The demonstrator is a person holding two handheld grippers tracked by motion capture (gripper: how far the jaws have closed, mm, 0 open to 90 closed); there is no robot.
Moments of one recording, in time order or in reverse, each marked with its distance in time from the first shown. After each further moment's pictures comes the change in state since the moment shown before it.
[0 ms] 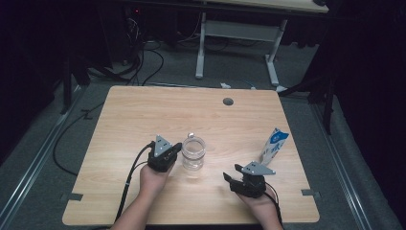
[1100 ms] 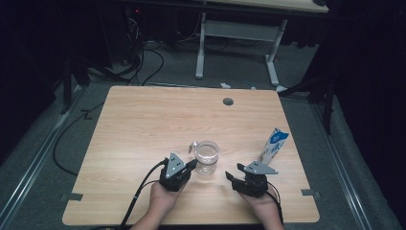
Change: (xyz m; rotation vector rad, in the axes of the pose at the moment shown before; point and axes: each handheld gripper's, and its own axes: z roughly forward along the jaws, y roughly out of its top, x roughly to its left) left arm -0.055 -0.015 -0.014 -0.016 -0.121 0.041; right arm -0.006 -0.001 -0.002 -0.006 -0.017 0.014
